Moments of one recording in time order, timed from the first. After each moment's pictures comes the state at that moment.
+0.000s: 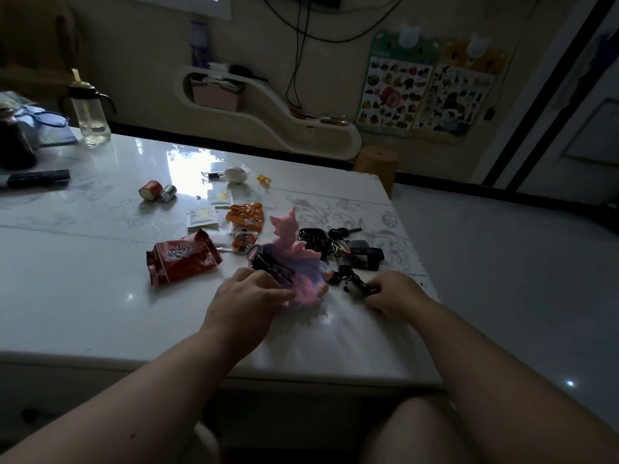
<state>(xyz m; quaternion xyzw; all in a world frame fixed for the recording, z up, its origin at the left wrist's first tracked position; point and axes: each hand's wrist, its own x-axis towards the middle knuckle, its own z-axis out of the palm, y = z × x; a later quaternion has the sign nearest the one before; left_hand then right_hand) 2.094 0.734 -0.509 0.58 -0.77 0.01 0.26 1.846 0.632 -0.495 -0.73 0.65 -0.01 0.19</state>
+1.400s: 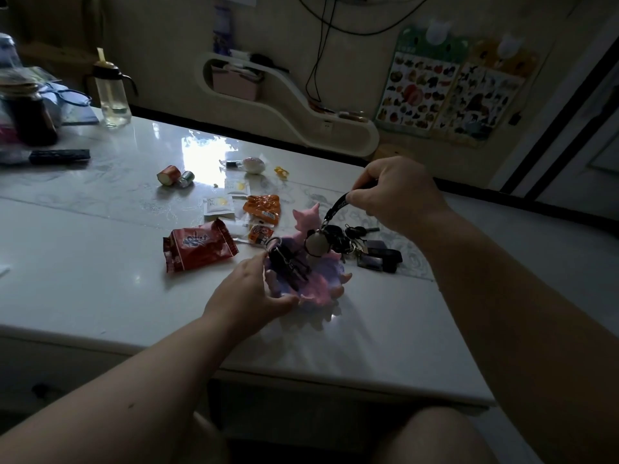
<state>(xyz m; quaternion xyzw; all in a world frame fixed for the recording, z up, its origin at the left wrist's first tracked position) 2.115 0.711 -0.538 0.68 -0.62 -0.19 0.35 1.932 0.637 -0.364 -0.81 0.51 -0.27 0.07</state>
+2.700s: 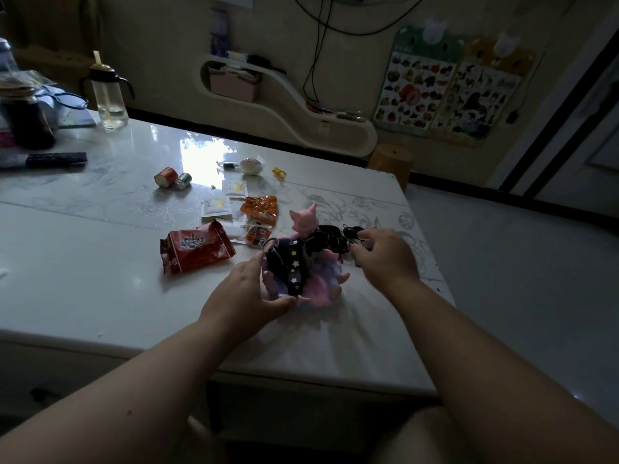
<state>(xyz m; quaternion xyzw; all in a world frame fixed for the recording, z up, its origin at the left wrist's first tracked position) 2.115 0.713 -0.538 0.68 -0.63 -0.18 0.34 1.903 0.614 -0.480 -0.74 0.61 -0.28 0.08</state>
